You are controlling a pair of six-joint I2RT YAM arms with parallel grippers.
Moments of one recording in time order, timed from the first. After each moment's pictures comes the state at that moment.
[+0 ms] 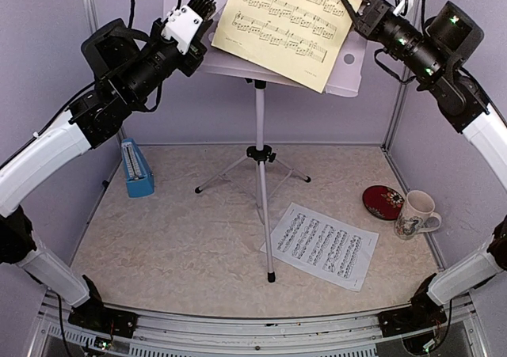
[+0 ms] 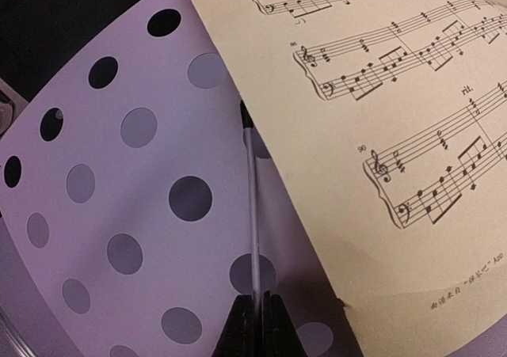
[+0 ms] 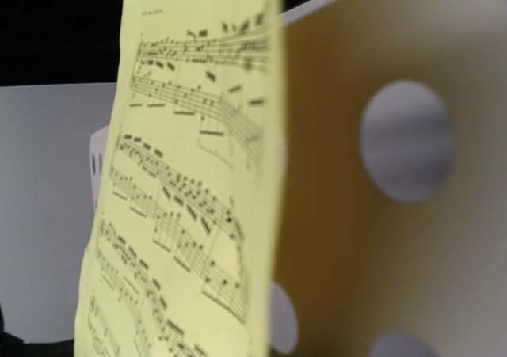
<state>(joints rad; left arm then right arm) -0.83 1.48 1.69 0.17 -0.22 0.90 0.69 1.37 1.81 0.03 -0.07 0.22</state>
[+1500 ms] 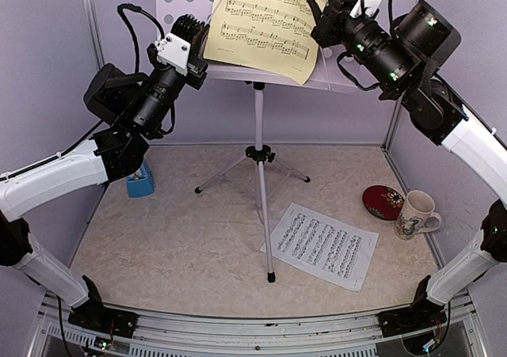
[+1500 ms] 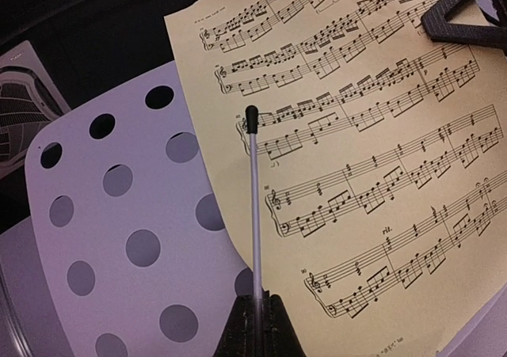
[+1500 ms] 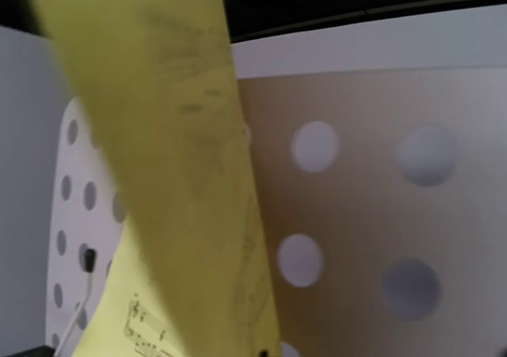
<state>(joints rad) -0.87 1.44 1.37 0.76 -0.19 0.88 0.98 1.46 1.83 0.16 0.27 -0.20</state>
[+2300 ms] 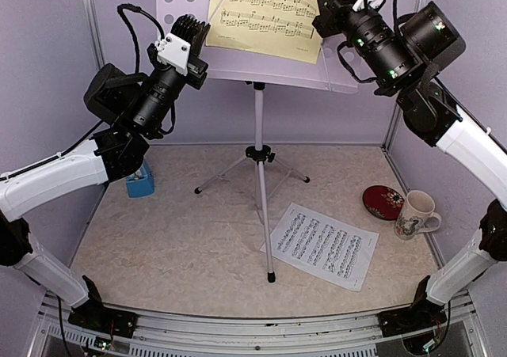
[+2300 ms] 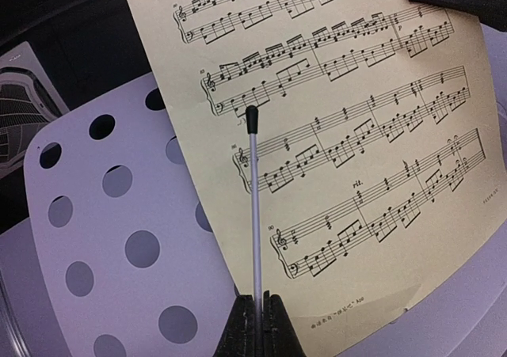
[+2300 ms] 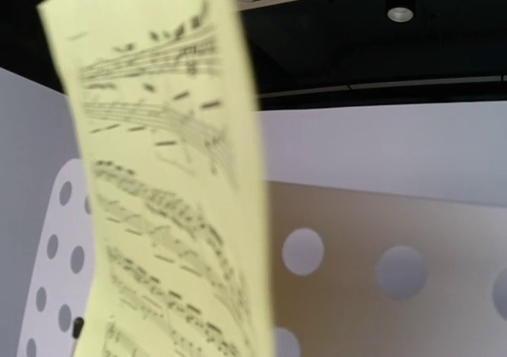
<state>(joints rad) -0.87 1.45 1.37 0.76 -0.19 0.88 0.99 1.48 1.83 0.34 0.25 -0.37</state>
